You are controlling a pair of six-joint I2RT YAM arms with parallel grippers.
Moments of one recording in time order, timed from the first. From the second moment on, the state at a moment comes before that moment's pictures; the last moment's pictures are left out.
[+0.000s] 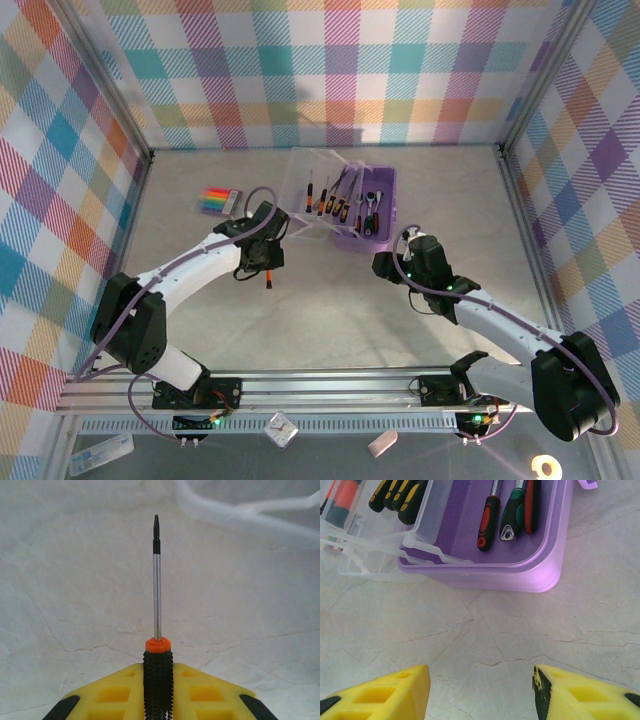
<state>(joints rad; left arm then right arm) -0.55 1.51 1.10 -0.77 -0.19 -0.62 0.51 1.11 0.50 -0.04 -0.06 0.62</state>
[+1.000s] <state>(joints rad) -0.55 2.25 2.33 -1.09 -0.15 -0.36 0.51 1.14 0.50 -0.04 -0.04 0.62</state>
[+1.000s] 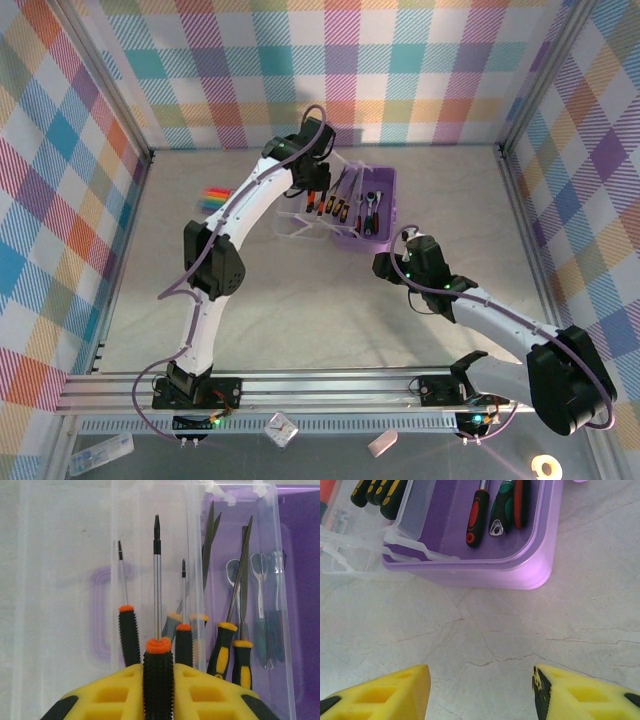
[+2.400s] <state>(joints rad) -0.10 1.87 1.39 -0.58 0.37 -0.58 0.42 1.26 0.72 -0.18 -0.08 0.65</state>
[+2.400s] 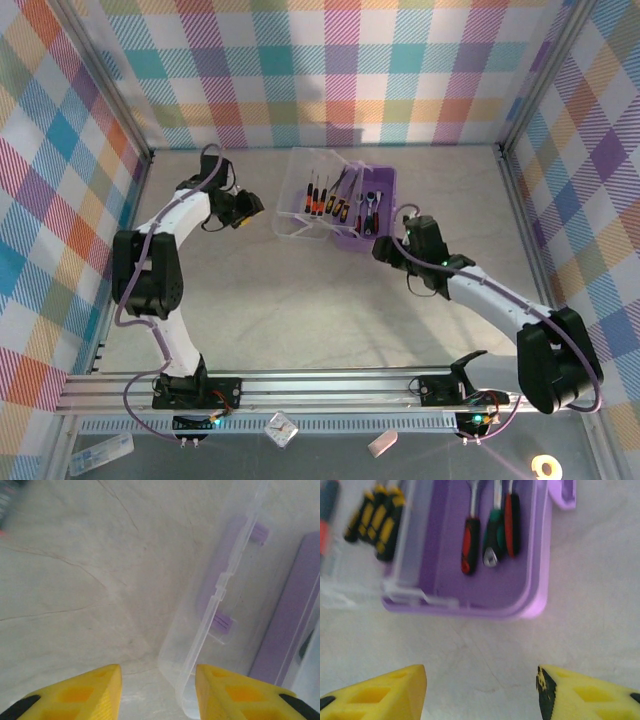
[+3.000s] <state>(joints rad) -0.18 2.02 1.40 -0.47 0.46 -0.52 0.16 1.68 1.00 -0.26 -0.44 0.61</state>
